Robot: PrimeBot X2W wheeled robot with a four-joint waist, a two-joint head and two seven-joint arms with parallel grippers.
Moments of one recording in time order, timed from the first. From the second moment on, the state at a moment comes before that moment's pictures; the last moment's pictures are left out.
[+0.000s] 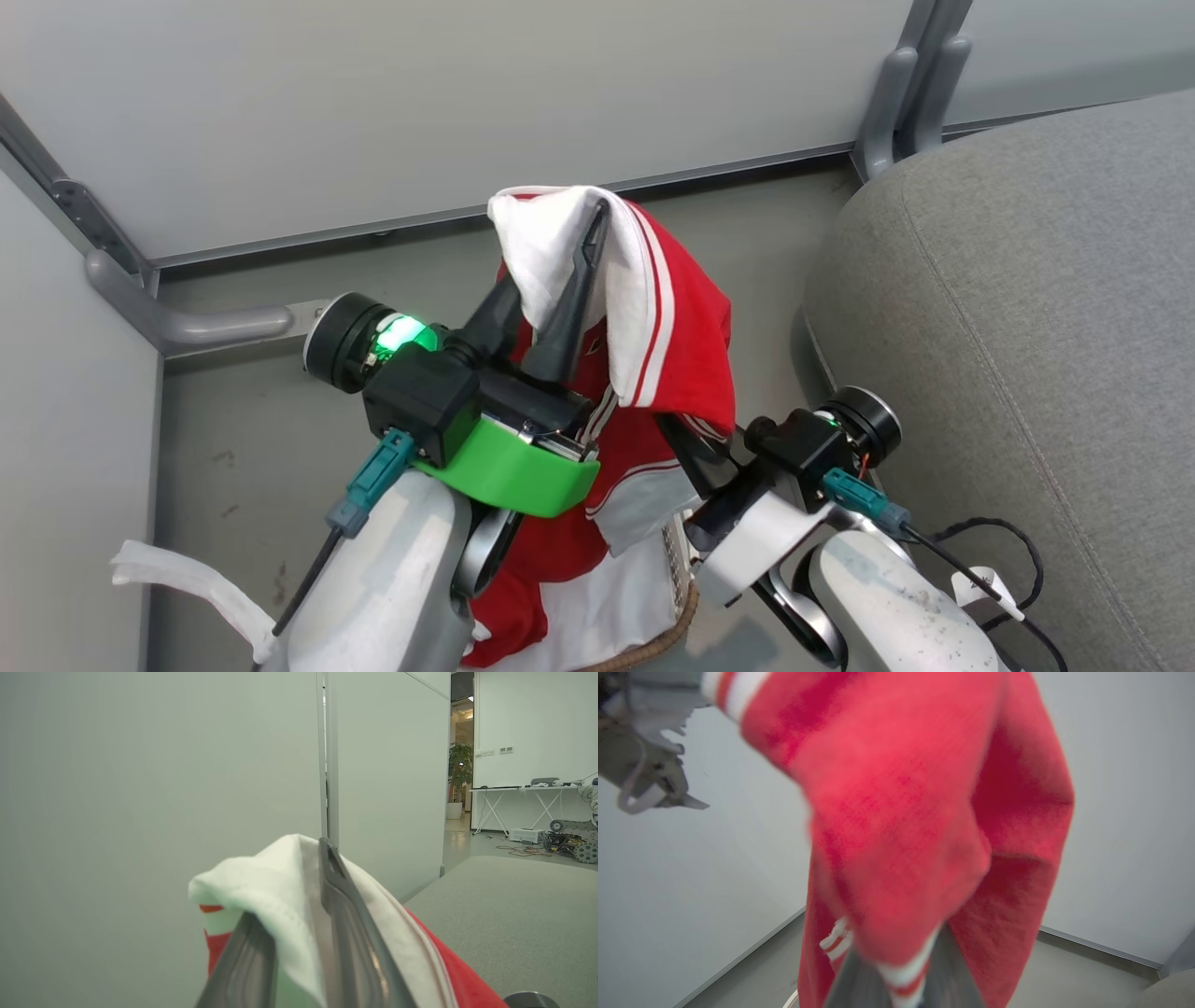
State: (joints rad) left arm -0.43 0.05 -0.49 0.04 -0.23 -0.13 -0.26; right arm -0.37 -0.05 0.53 0.25 0.19 0.13 -0.26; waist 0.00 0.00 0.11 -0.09
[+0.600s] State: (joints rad) left arm -0.37 0.07 -0.43 0.12 -0.22 -0.13 -0.26; right arm -0.32 -0.05 0.48 0.16 0.17 0.13 -0.26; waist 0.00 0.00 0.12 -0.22
